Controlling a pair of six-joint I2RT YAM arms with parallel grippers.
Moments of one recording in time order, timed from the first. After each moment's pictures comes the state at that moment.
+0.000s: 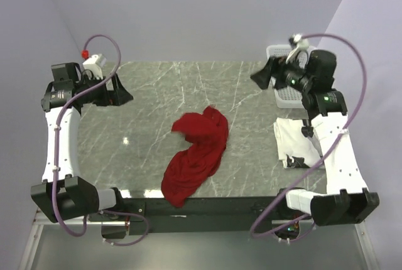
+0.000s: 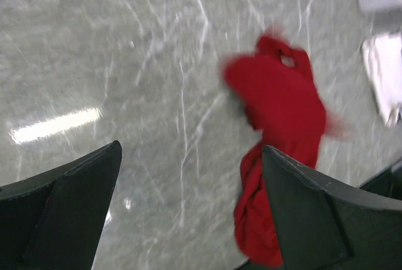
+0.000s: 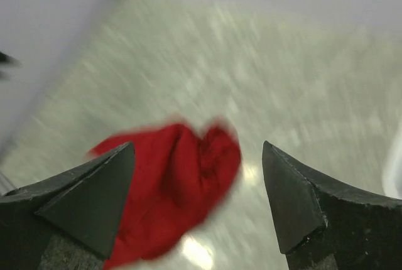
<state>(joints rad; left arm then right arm) 0.24 1.27 1.37 -0.81 0.68 0.04 0.05 1.20 1.43 -0.48 -0.56 0.18</state>
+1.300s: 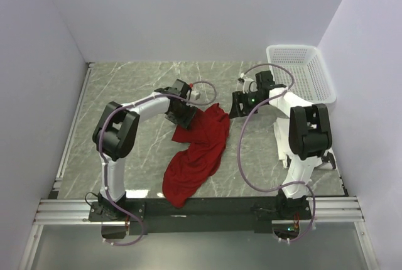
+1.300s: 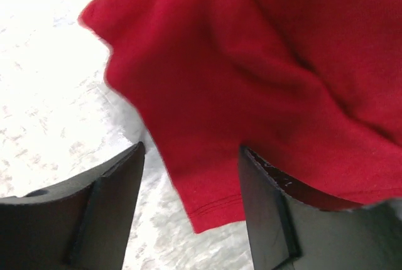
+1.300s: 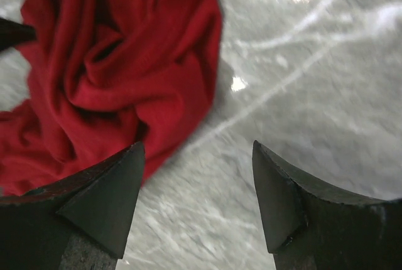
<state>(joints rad) -0.50 2.01 1.42 -0.58 0.09 0.01 0.14 1.88 1.29 -0.51 -0.57 -0.09</state>
